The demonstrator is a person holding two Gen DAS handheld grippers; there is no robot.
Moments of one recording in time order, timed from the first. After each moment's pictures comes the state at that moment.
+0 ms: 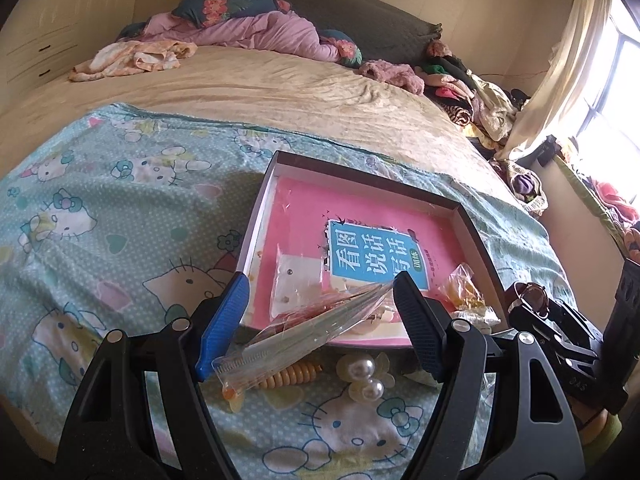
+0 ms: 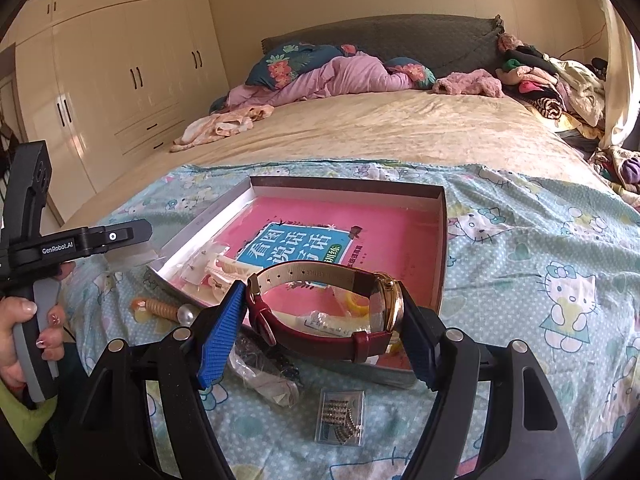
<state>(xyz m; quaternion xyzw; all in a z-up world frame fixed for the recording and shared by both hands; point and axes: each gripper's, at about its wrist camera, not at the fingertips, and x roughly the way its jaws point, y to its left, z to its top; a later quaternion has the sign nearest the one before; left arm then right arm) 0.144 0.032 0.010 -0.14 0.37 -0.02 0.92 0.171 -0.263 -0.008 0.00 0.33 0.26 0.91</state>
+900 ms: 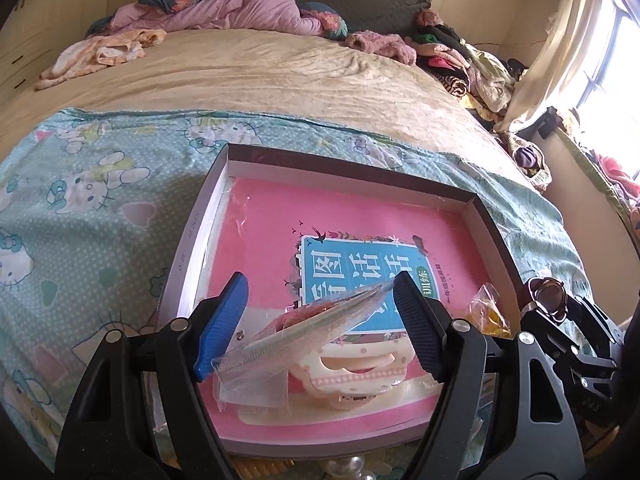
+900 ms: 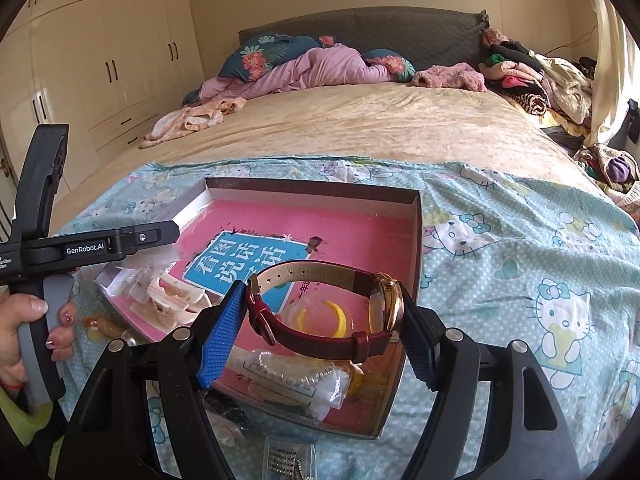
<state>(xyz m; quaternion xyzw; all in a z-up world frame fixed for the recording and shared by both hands) 0.225 0.005 -0.022 -0.11 0.41 -0.05 0.90 0.222 -0.266 -0.024 -0.01 0.35 0.22 0.91</state>
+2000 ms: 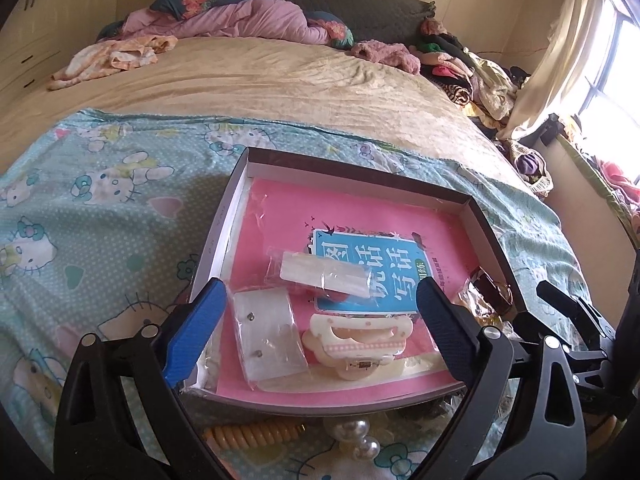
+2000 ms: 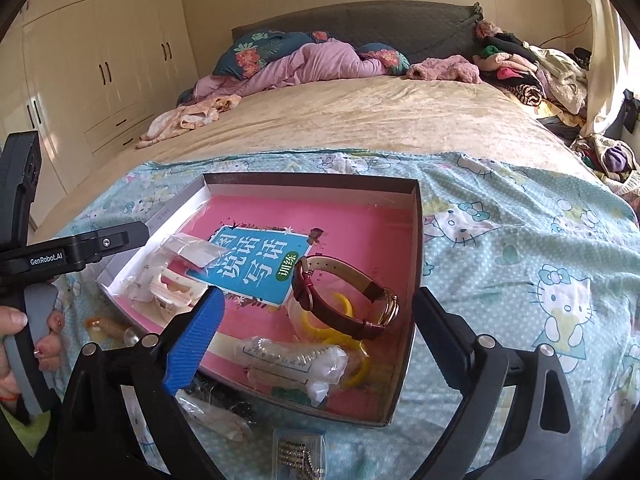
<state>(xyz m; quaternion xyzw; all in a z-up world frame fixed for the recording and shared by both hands) 0.198 0.014 -0.007 -0.12 0.39 -0.04 0.91 0.215 -0.265 -0.024 0.00 0.36 0.21 0.91</state>
